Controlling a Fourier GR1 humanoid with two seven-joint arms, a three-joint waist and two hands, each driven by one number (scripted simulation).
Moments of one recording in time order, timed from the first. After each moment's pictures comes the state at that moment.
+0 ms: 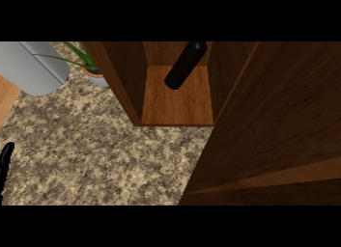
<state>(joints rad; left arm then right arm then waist) 0.41 0.74 -0.27 -2.09 0.84 0.29 -0.60 0.08 0.00 0.71 -2.45 -0.08 0.16 0.74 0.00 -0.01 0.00</state>
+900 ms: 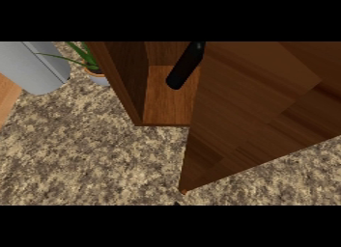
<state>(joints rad) 0.39 0.77 -0.11 -2.02 0.94 0.13 -0.52 -0.23 -0.15 0.89 -2.39 0.14 -0.30 0.74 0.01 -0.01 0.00</state>
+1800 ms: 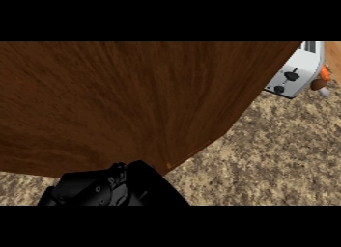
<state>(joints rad) 0.29 0.74 -0.10 -2.01 0.95 0.13 -0.42 -0.83 -0.05 0.75 -2.01 -0.11 -0.52 0.73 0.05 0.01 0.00</state>
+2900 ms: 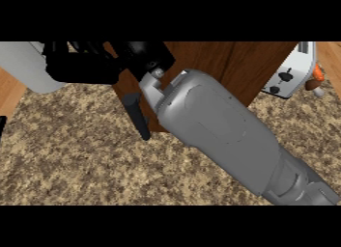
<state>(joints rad) 0.27 0.65 -0.08 -2.01 0.87 0.15 -0.37 -1.23 0.00 0.38 -1.19 -0.23 -0.25 0.32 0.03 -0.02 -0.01</state>
